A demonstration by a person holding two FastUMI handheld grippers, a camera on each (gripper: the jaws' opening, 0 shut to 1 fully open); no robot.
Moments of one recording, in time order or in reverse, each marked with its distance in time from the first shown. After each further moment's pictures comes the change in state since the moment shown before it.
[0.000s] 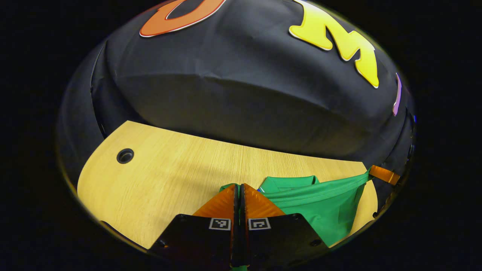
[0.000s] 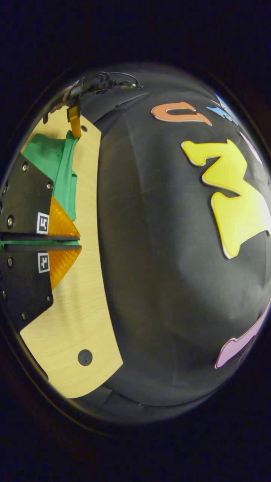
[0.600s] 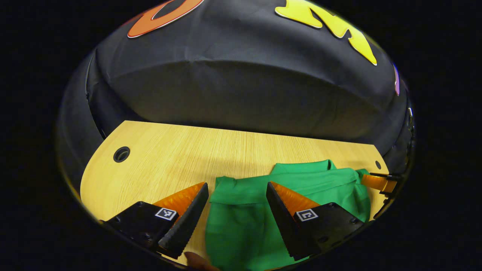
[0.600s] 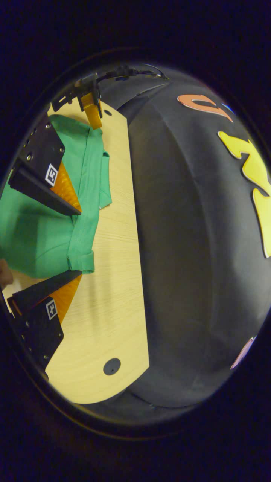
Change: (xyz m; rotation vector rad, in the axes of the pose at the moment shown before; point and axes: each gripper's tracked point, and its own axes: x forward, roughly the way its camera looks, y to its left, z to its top) left arm 0.011 0.009 -0.029 0.123 0.044 0.071; right arm 0.018 -0.013 -0.074 -0.062 0.181 -0.078
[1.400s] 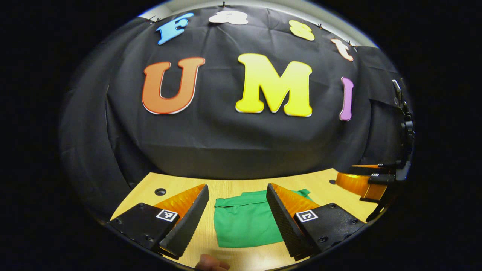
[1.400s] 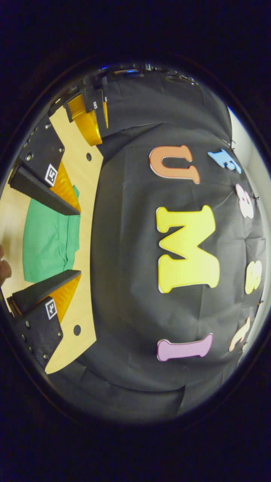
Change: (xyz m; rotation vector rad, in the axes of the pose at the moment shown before) left arm -0.303 -0.041 0.071 0.081 -0.480 -0.107; right arm -0.296 0.123 0.038 -0.106 -0.425 0.048
